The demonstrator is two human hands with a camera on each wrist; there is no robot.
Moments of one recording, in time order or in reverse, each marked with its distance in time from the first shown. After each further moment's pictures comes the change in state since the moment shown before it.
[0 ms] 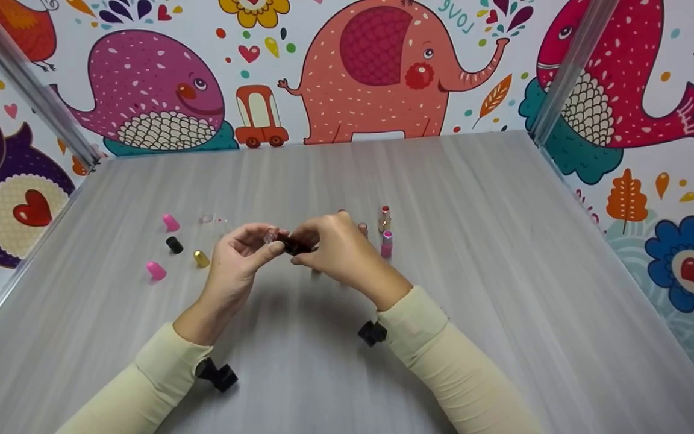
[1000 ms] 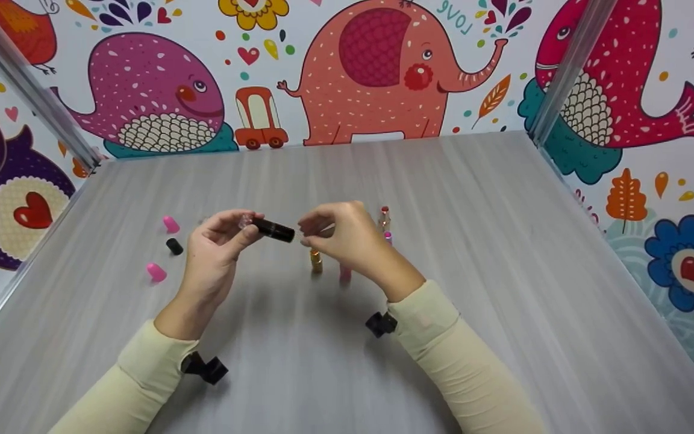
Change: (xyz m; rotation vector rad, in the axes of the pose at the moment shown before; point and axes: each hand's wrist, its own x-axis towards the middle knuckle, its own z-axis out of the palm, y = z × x) left_hand 0.003 0.023 -0.013 -0.074 0.078 0.108; right_hand 0.002 0.003 -0.021 0.098 0.030 0.070
